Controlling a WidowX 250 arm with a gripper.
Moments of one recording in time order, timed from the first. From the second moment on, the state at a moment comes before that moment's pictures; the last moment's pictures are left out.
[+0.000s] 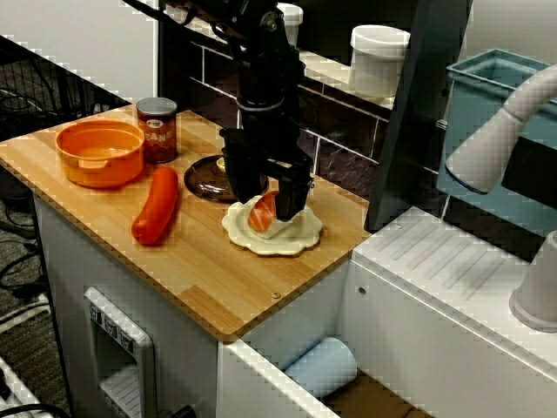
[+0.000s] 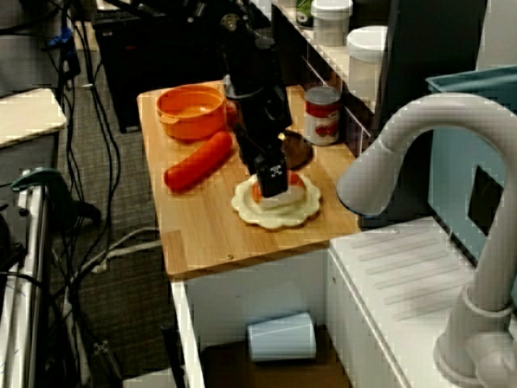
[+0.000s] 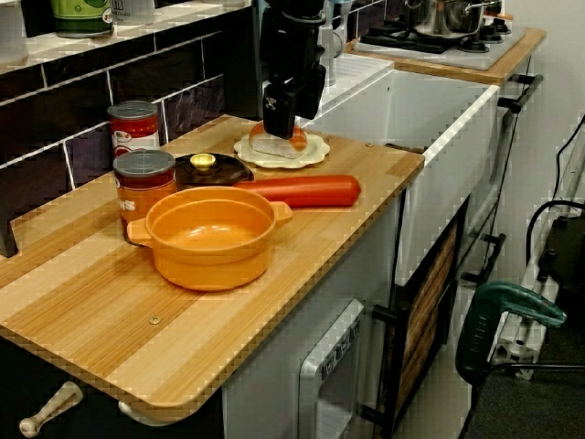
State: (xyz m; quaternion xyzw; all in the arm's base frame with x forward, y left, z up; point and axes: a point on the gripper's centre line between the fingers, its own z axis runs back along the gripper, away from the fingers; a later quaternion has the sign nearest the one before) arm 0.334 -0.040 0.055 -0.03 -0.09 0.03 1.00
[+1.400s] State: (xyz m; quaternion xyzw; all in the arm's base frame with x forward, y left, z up) arm 0.325 -0.025 0.036 -0.04 -0.03 0.02 1.00
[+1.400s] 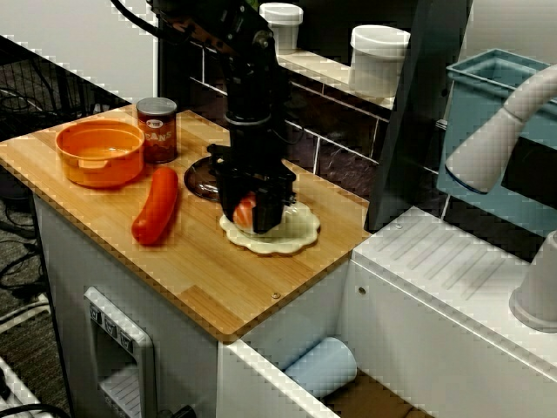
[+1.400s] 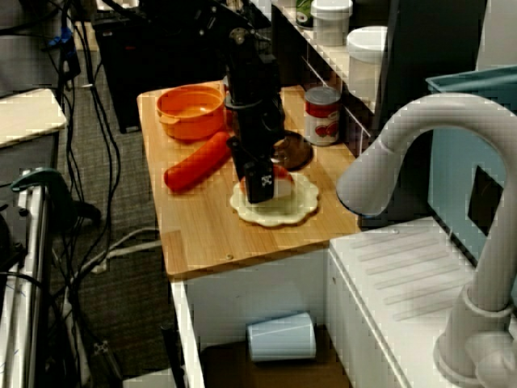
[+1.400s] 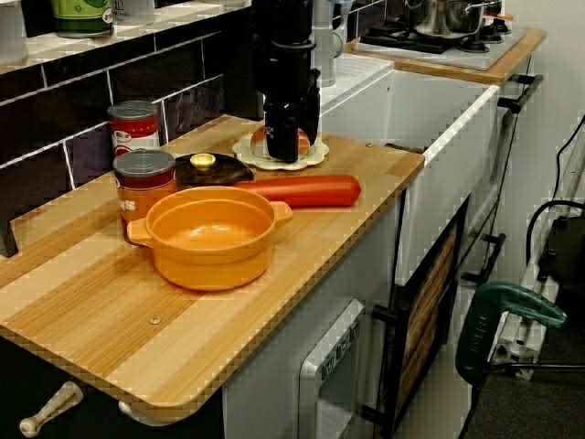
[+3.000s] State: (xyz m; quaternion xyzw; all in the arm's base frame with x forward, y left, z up) arm 0.281 0.080 0.079 -0.03 -0.06 -0.04 1.00
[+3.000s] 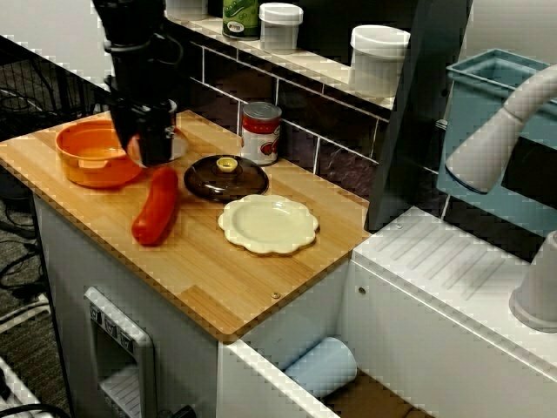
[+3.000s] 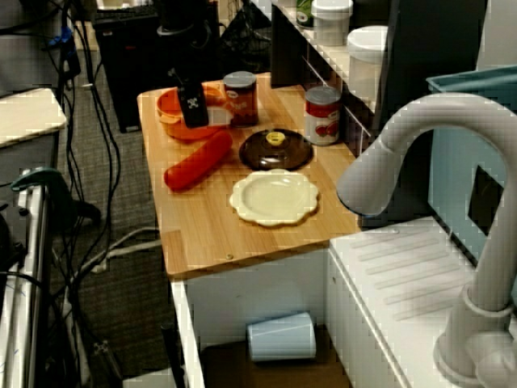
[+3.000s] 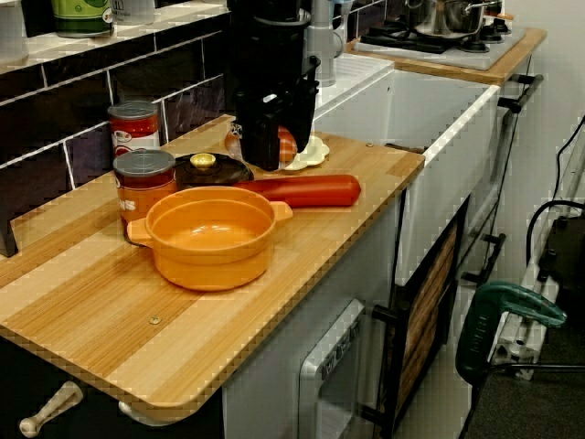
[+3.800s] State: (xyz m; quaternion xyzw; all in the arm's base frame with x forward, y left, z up) arm 0.275 0.134 0.100 -0.04 -0.08 -0.01 1.00
